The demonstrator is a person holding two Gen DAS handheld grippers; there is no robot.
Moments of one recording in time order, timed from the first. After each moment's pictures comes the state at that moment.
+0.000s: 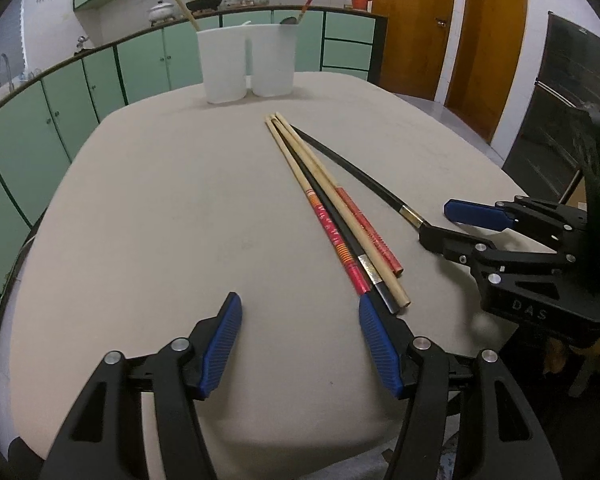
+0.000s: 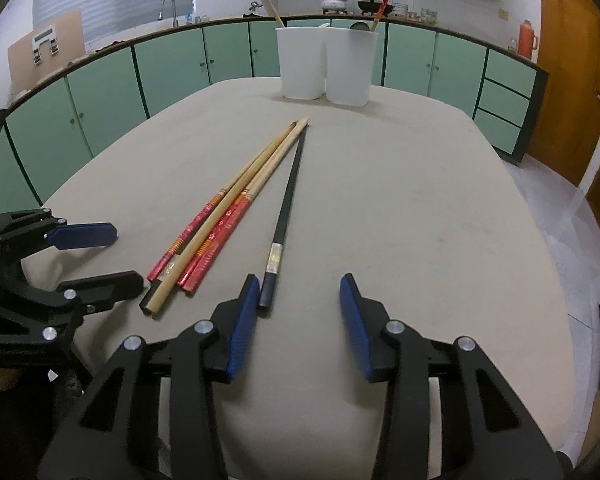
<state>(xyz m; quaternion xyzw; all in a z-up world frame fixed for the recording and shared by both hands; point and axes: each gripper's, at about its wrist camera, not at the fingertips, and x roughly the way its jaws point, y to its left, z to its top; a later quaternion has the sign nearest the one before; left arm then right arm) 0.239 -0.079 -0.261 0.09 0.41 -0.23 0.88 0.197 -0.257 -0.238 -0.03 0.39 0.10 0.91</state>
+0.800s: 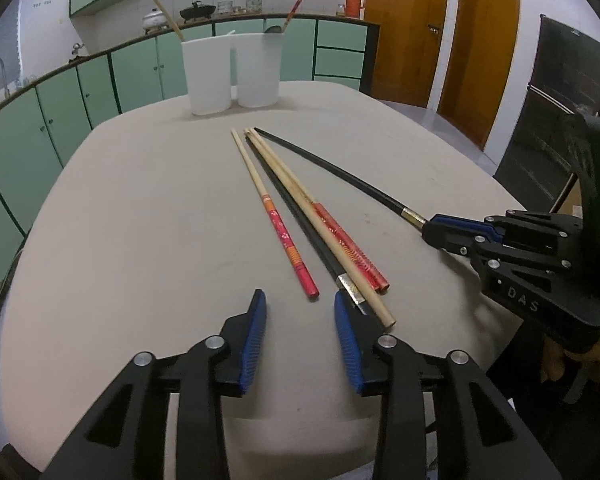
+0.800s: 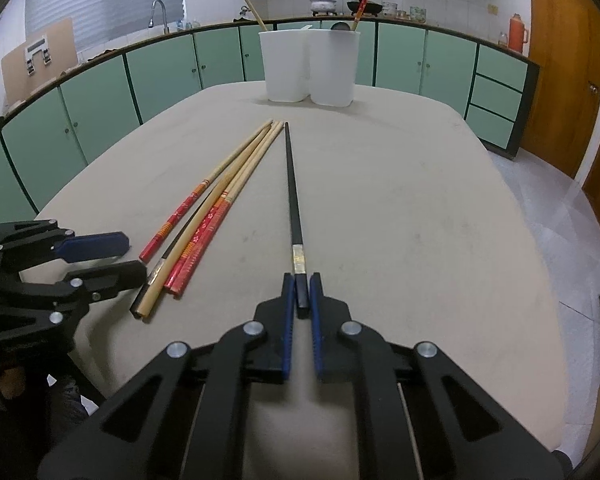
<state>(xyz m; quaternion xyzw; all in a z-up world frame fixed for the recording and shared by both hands) 0.245 -0.097 -0.262 0.08 0.40 -0.24 0.88 0.198 -0.274 -0.239 -0.02 0.39 0.09 0.92</state>
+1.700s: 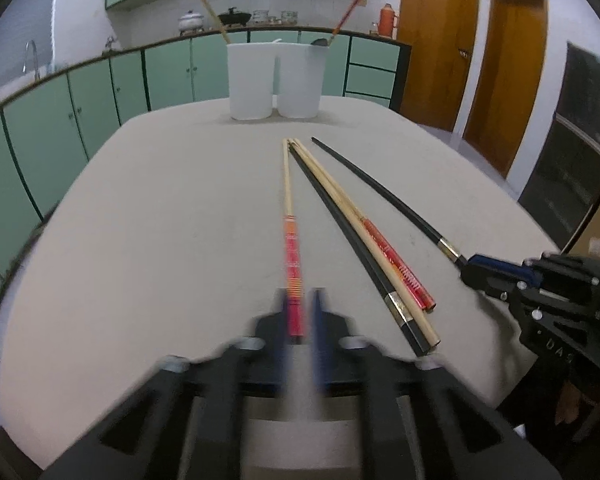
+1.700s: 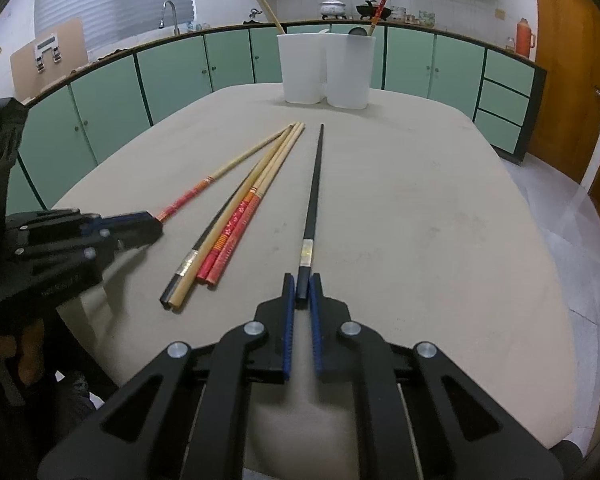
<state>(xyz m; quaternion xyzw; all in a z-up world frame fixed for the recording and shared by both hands) 0.259 -0.070 -0.263 0.04 0.38 -0.19 0.90 0.187 -0.262 -0.233 -0.02 0.38 0.11 0.92</state>
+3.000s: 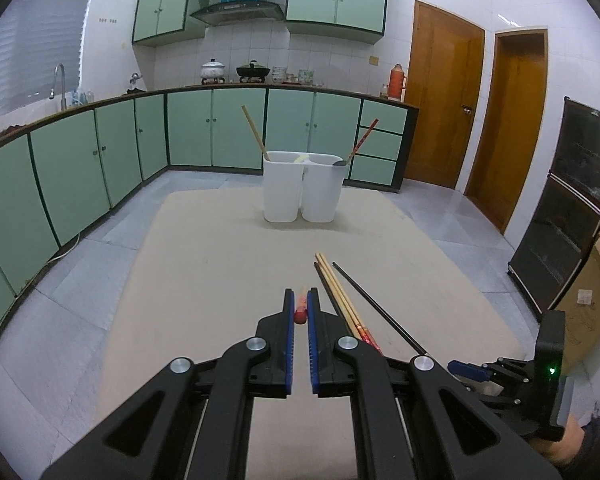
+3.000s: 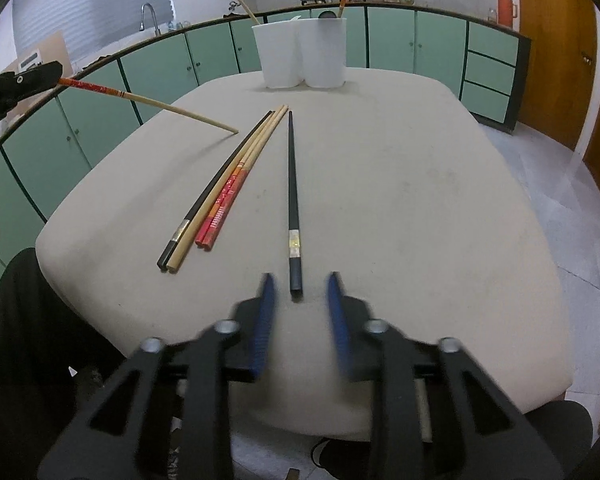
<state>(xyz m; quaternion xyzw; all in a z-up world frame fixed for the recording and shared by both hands) 0.231 -0.036 -0.140 0.01 0.30 -0.18 0.94 0.164 -0.281 -0.241 0.02 0.41 0.09 0.91</state>
